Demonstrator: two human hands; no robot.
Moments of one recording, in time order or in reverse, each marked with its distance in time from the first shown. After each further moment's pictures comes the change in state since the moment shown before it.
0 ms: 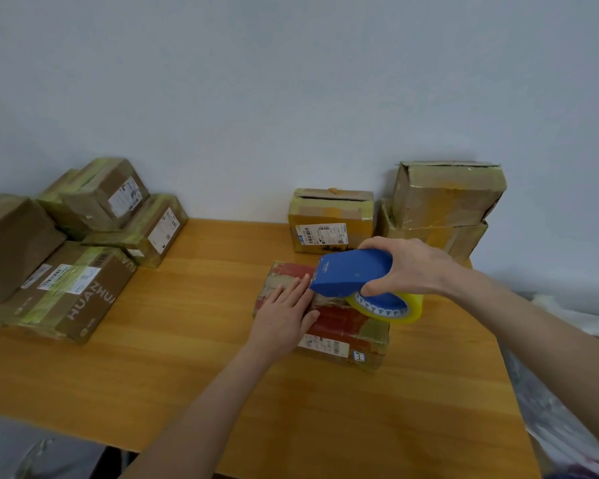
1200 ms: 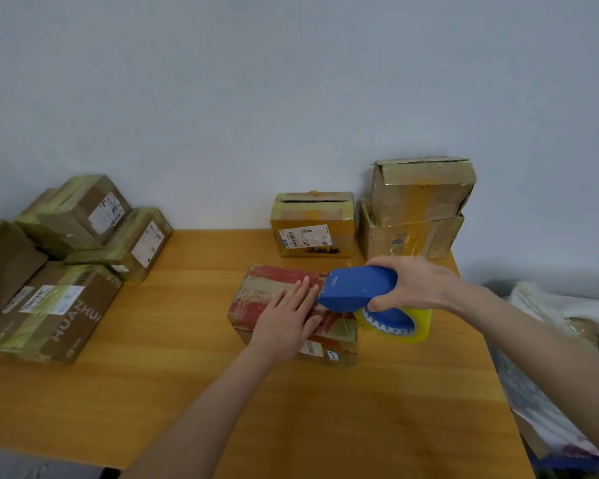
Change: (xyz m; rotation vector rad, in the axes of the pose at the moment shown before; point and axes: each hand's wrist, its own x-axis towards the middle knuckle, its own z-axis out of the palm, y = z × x) left_hand 0.012 0.022 0.000 -0.010 -0.078 0.069; right_hand -0.024 0.035 0.017 0.075 -0.048 0.037
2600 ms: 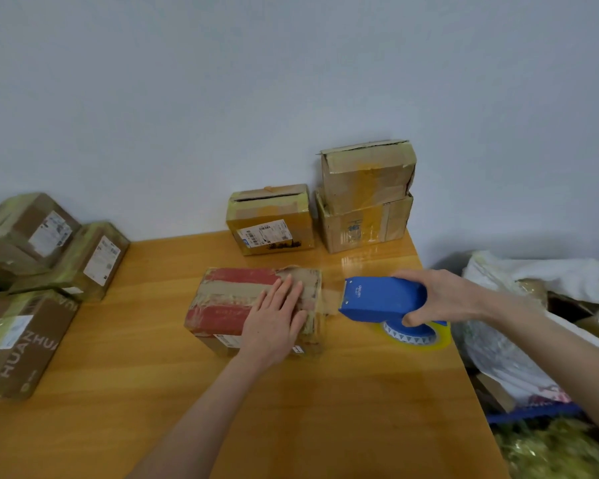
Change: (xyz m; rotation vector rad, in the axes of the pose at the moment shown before) left_hand 0.013 0.048 0.007 0.001 0.066 -0.026; right_hand -0.071 0.105 0.016 0.252 -0.043 0.097
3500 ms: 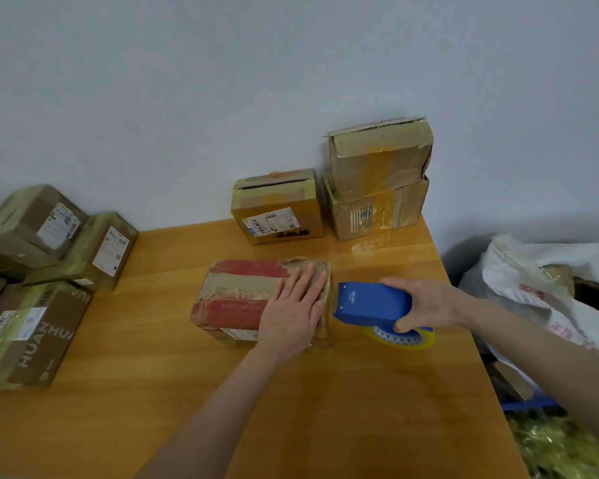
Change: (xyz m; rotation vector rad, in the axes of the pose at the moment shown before) left_hand 0.009 0.014 0.003 -0.039 0.018 0.066; right_hand 0.043 0.012 0.042 -0.001 -0.171 0.076
